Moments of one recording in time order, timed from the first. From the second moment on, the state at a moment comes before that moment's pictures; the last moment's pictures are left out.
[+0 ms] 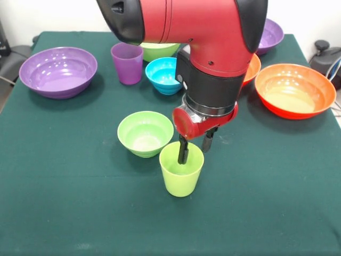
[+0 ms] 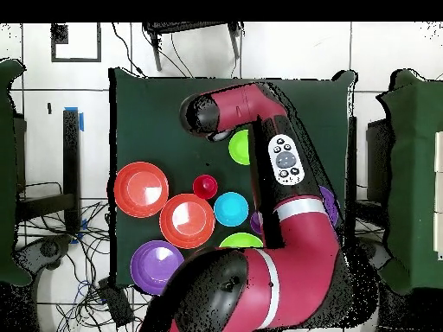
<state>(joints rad) -0.36 -0.35 0.47 1.08 -0.68 0.90 1.34</state>
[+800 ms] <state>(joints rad) -0.36 -0.37 0.47 1.08 -0.66 0.90 1.34</state>
